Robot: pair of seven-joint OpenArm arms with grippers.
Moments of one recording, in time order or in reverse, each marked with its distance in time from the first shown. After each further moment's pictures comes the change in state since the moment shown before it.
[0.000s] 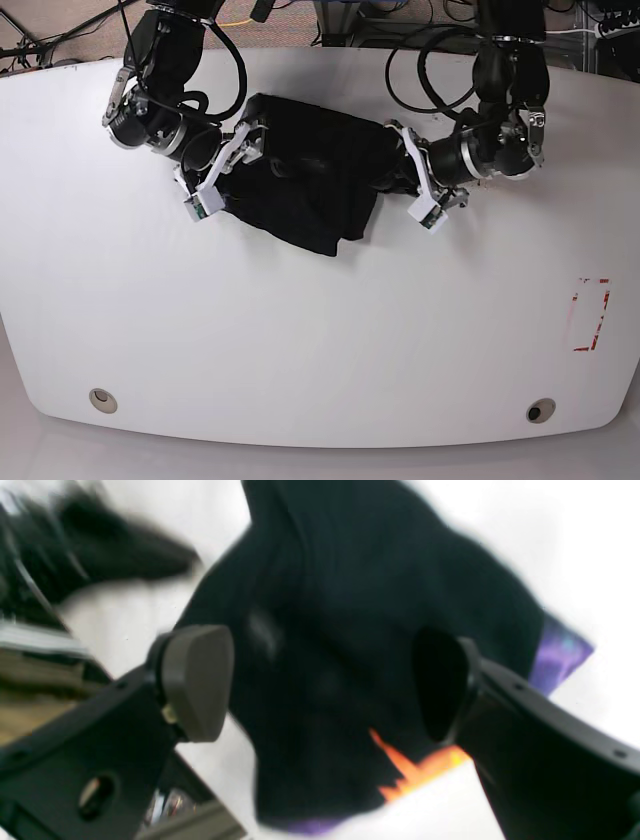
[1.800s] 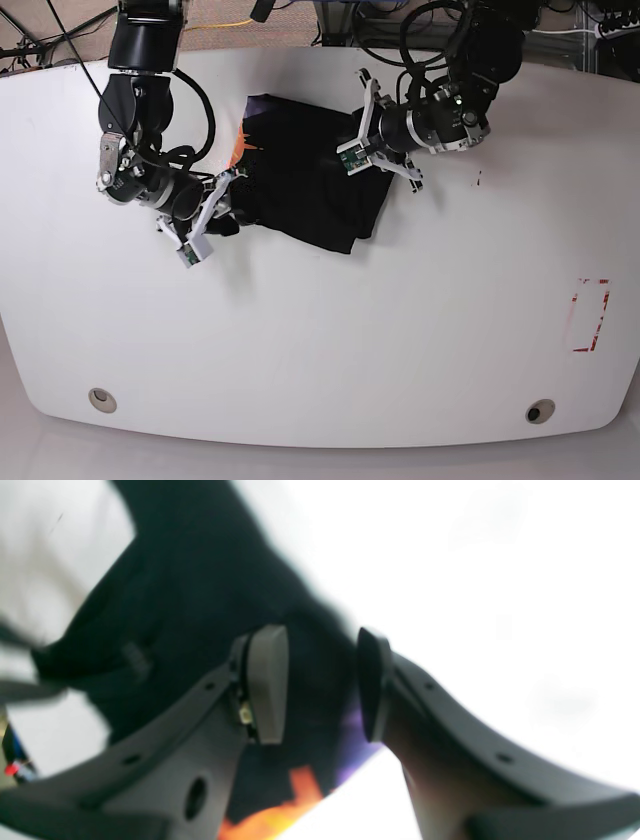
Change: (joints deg) left arm 3.2 -1.5 21.2 7.7 30.0 -0.4 -5.3; right arm 12.6 13.7 -10.9 -19.9 -11.0 -0.3 18.0
